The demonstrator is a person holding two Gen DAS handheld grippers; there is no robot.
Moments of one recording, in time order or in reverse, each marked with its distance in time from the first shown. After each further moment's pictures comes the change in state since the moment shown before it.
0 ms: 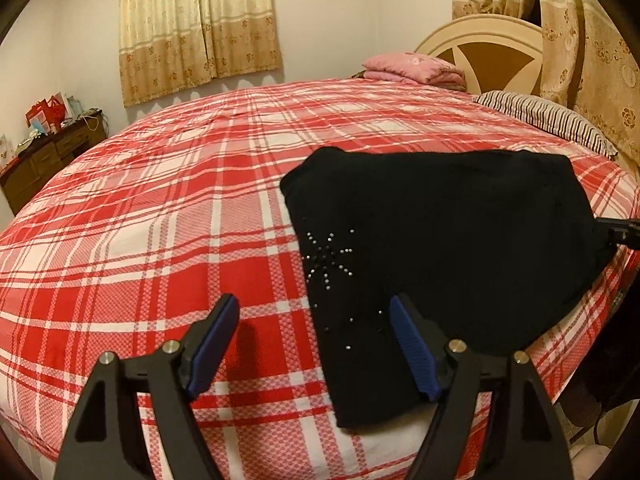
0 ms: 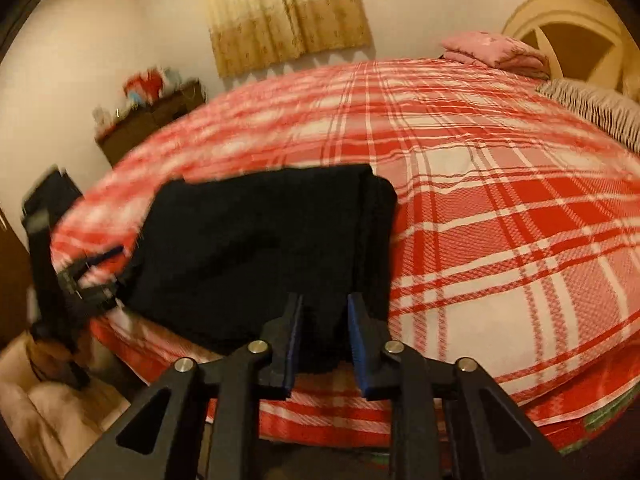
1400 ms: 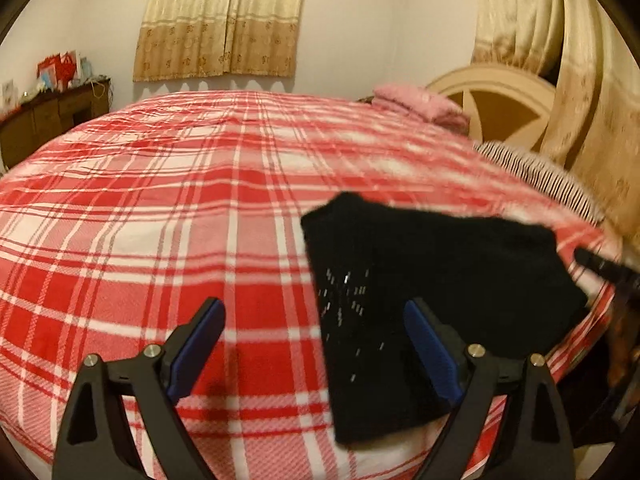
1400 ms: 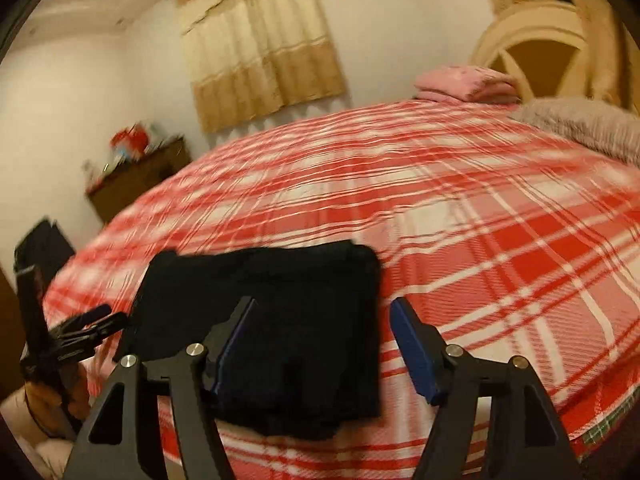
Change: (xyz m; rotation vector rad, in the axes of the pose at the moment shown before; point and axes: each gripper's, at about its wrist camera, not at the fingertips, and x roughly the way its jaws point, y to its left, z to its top) left arm -0.014 0.033 0.016 -0.194 -0.054 -0.116; right arm -0.010 -0.014 0.013 0.179 -0.213 -0.003
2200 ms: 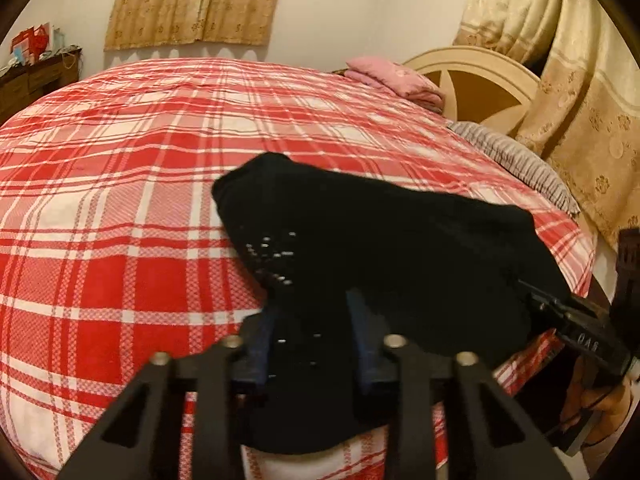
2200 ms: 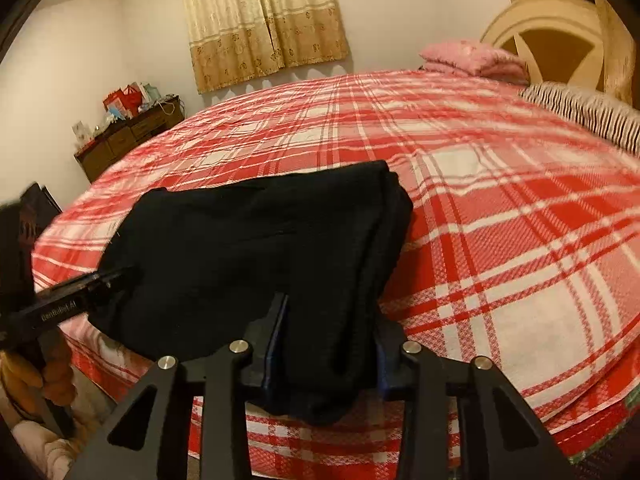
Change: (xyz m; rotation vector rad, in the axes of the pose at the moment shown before) left arm 0.022 -0.036 -0.005 -0.023 0.119 -0.107; right arm 0.029 0.040 -0.028 -0.179 0.113 -0.099
